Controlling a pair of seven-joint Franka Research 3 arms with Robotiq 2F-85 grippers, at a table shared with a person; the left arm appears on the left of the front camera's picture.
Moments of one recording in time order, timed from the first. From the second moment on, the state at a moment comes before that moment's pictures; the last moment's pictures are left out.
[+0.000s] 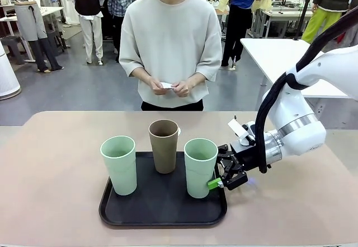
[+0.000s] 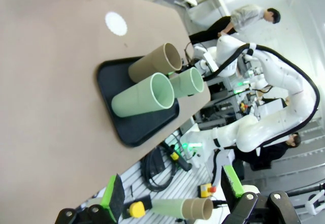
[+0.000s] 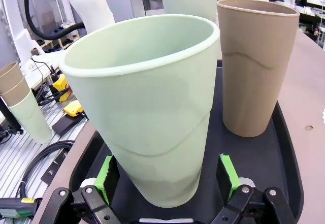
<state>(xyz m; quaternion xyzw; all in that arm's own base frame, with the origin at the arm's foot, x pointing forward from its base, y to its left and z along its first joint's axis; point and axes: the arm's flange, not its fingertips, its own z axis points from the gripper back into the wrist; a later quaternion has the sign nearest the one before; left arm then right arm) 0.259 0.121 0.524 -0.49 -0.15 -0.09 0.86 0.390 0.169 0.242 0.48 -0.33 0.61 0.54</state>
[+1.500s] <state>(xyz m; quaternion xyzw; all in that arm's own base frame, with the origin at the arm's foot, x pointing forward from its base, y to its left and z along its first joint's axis) 0.259 0.121 0.524 -0.49 -0.15 -0.09 0.86 0.388 0.191 0.244 0.52 -0.32 0.61 0.51</state>
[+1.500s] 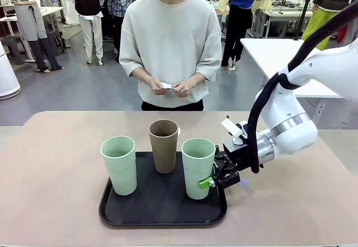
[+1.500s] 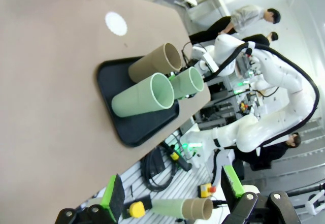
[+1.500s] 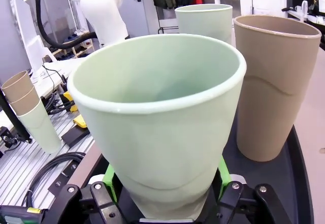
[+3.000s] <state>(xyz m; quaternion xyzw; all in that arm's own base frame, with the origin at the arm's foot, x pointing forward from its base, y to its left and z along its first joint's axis) 0.259 0.121 0.524 -0.49 -0.15 -0.09 0.86 0.362 0.173 0.441 0.47 -0.36 0.60 0.54</state>
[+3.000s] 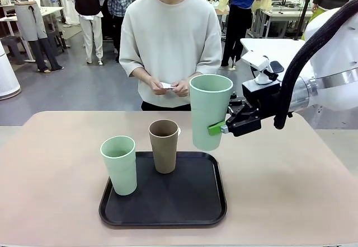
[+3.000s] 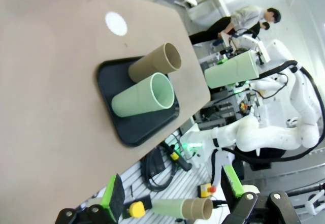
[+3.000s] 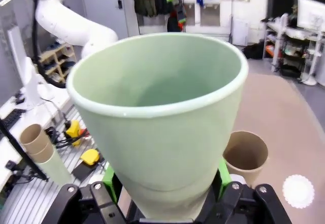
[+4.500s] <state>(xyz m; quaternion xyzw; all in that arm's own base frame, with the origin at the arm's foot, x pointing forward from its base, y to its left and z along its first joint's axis) 0.259 0.121 0.524 -0.49 -0.15 -0.09 0.86 0.536 0.178 0.489 0.47 -0.39 0.59 0.53</state>
